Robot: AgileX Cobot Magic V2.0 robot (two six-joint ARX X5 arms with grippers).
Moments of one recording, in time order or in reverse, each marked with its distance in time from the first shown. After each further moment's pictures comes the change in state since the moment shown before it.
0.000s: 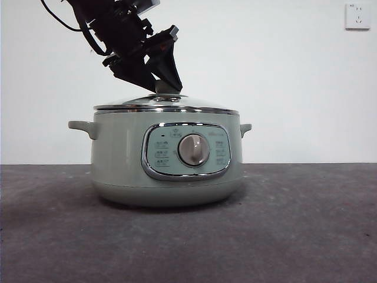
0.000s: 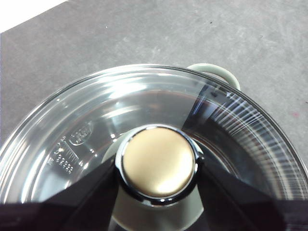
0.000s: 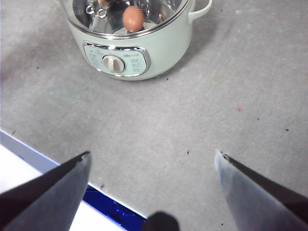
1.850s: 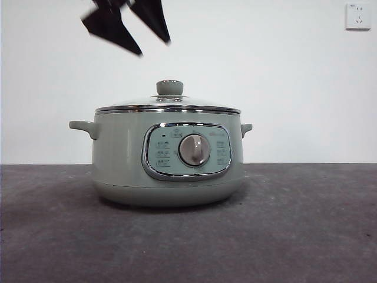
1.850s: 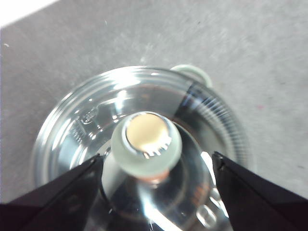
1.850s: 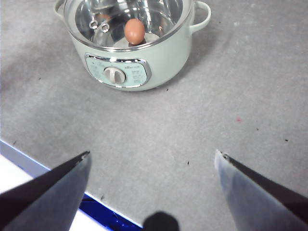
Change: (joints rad) left arm 0.017 -0.140 0.182 -0.392 0.027 -0.019; right arm 0.000 0.000 0.000 0.041 0.007 0.000
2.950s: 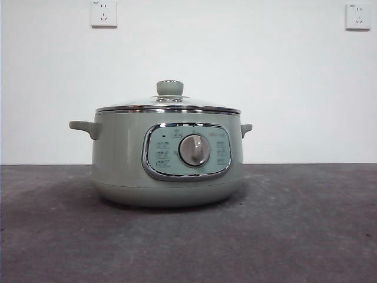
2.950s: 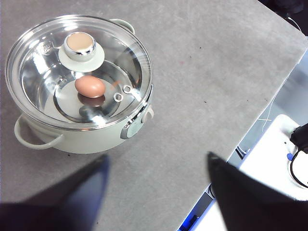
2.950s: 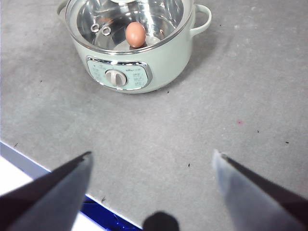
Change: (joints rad) left arm 0.000 -0.463 0.004 -0.525 0.116 -0.045; right arm 0.002 0.000 0.000 0.006 -0.001 0.000
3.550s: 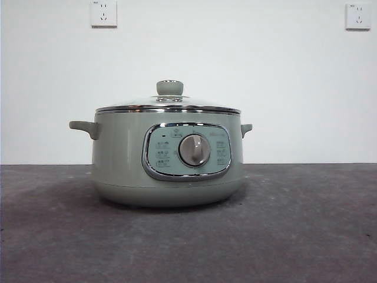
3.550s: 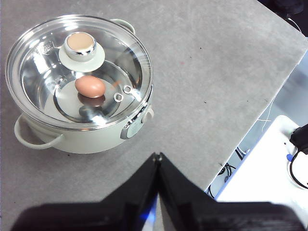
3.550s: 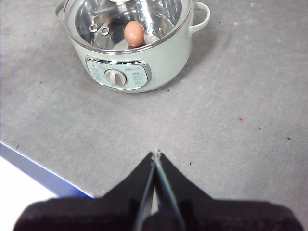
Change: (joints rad) left arm 0.000 0.000 0.000 0.001 0.000 -0.002; right arm 0.000 0.000 0.000 -0.004 0.001 0.026
